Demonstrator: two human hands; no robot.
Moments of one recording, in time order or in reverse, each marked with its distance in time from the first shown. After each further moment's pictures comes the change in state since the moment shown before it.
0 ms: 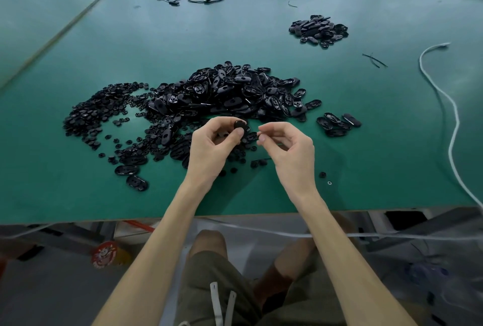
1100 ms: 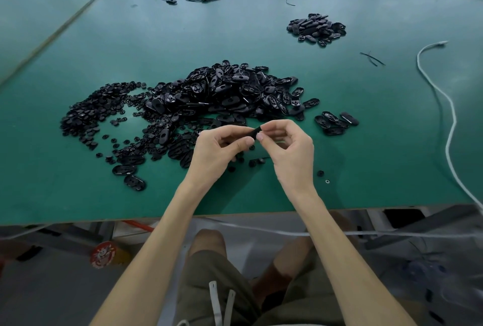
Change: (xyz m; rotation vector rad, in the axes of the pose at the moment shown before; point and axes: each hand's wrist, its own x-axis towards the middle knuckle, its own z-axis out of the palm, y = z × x) left_hand -0.002 0.005 0.002 0.059 -0.156 -0.044; right_hand 0.002 0.003 0.001 -0.019 0.042 -0.035
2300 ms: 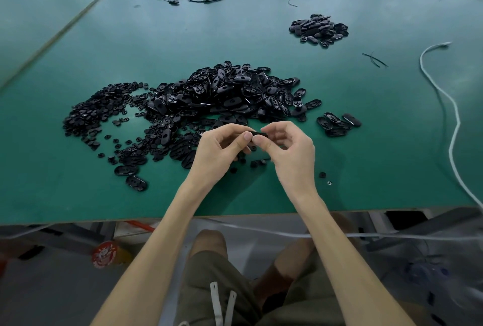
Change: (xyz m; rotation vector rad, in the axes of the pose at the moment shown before) left_hand 0.002 -0.004 0.000 0.017 -0.011 0.054; right_hand 0.001 0.000 0.000 -0.012 -0.033 0.050
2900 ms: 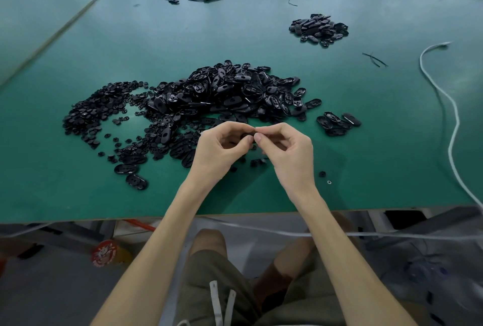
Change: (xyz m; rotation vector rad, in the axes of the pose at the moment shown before) left_hand -0.002 0.005 0.000 0.020 0.038 -0.002; right_hand -0.001 0.002 0.001 0.102 -0.063 -0.055
